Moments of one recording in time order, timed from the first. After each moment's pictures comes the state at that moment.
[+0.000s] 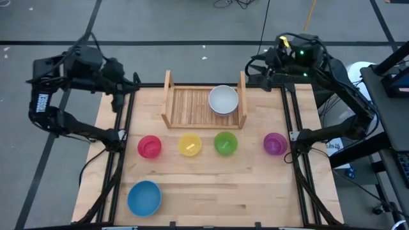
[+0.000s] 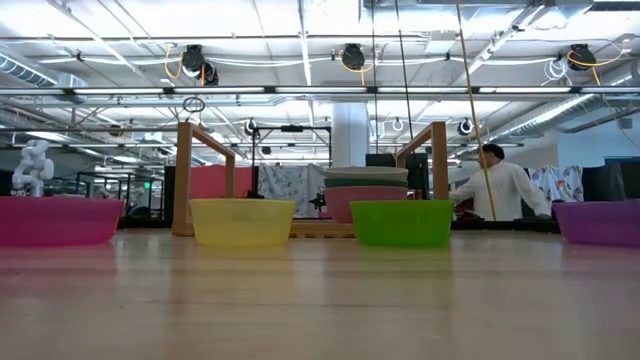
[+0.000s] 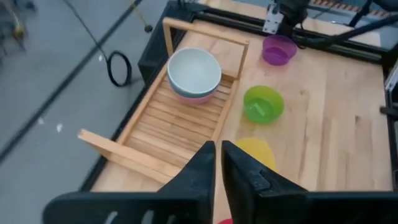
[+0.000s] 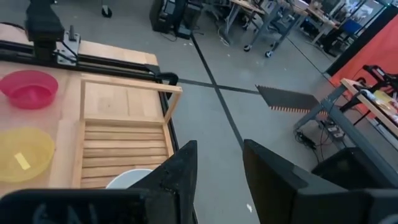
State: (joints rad) left arm 0.36 1.25 2.13 -1.57 0.02 -0.02; right arm -0.57 1.23 1.71 -0.84 -0.07 -0.48
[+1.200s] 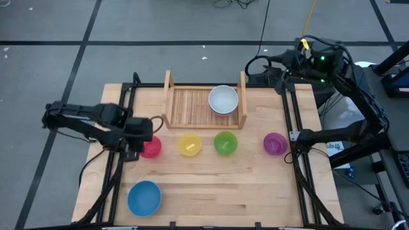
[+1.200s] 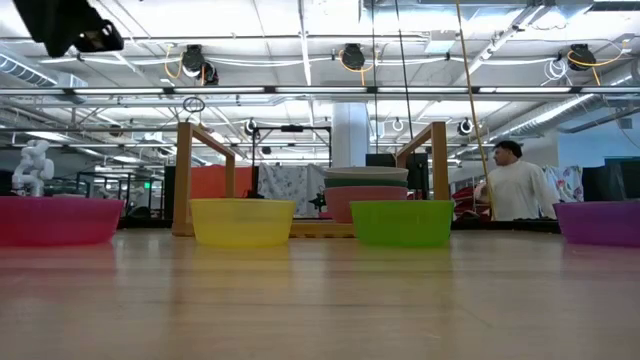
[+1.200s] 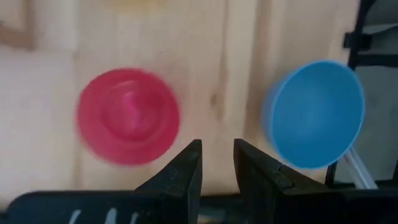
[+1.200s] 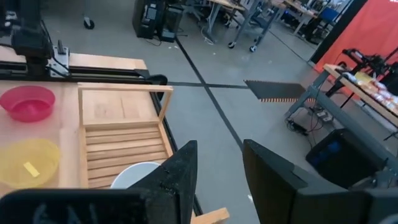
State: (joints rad) left arm -0.14 1.09 1.15 -1.37 0.24 -0.26; right arm -0.55 1.12 1.71 -0.93 0.00 -0.37
